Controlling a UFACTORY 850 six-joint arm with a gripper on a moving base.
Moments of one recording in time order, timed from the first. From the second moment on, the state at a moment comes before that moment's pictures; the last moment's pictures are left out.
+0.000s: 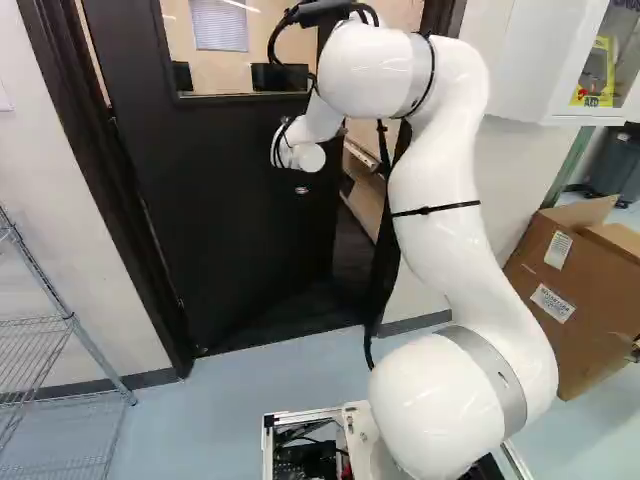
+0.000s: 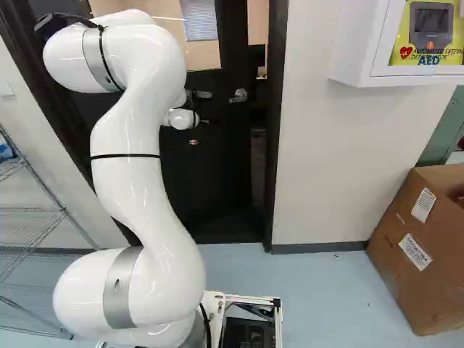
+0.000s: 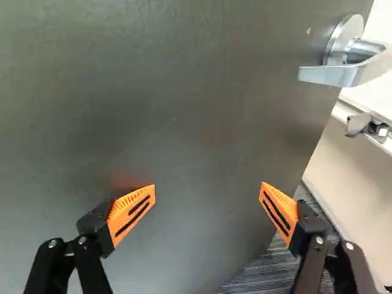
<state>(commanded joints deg) 13.0 -36.4 -76.2 12.9 32.5 0.0</state>
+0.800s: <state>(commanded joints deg) 15.7 -44.4 -87.1 12.7 32.5 0.0</state>
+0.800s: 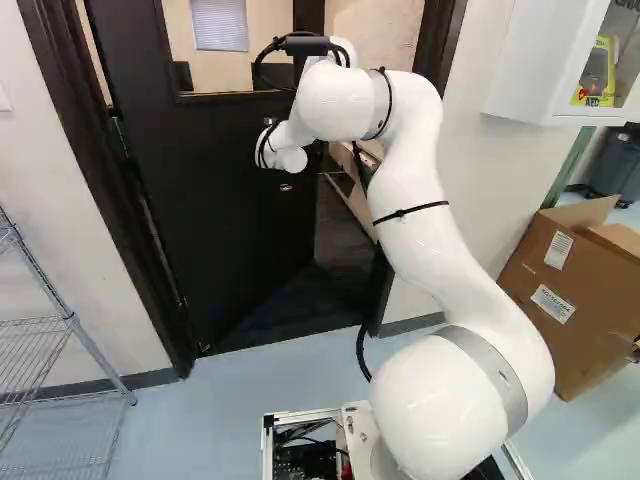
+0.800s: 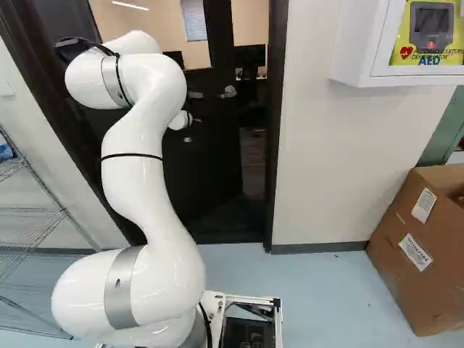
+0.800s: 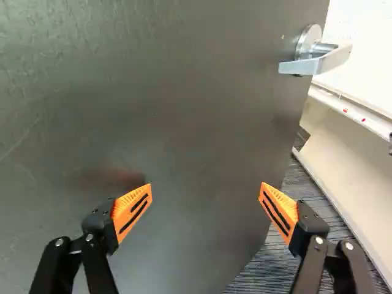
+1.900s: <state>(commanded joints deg) 11.3 -29.3 -66.8 11.3 35.3 0.0</state>
